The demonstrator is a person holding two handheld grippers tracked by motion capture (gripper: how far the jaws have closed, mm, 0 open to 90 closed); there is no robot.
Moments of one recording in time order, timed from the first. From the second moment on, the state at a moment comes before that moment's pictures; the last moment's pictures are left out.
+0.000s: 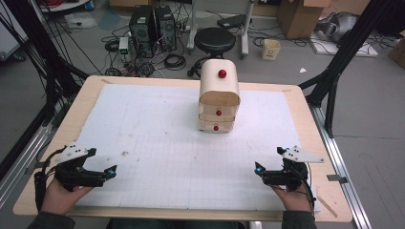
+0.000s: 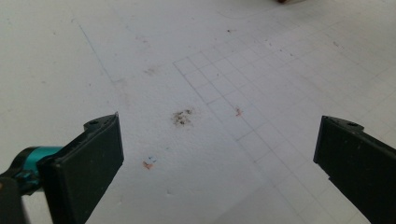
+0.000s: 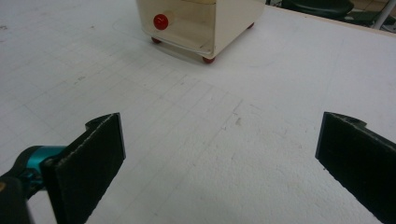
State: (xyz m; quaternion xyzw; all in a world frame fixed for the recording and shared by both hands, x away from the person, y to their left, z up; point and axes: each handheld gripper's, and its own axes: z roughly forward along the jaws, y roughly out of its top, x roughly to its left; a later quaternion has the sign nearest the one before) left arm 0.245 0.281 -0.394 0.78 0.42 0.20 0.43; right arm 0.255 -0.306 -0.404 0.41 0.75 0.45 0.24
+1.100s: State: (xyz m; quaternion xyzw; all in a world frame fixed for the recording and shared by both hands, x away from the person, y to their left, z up) left arm 0.243 0.282 -0.393 0.77 0.41 0.20 0.43; right arm 0.255 -0.294 -0.396 0.40 0.76 0.45 0.24
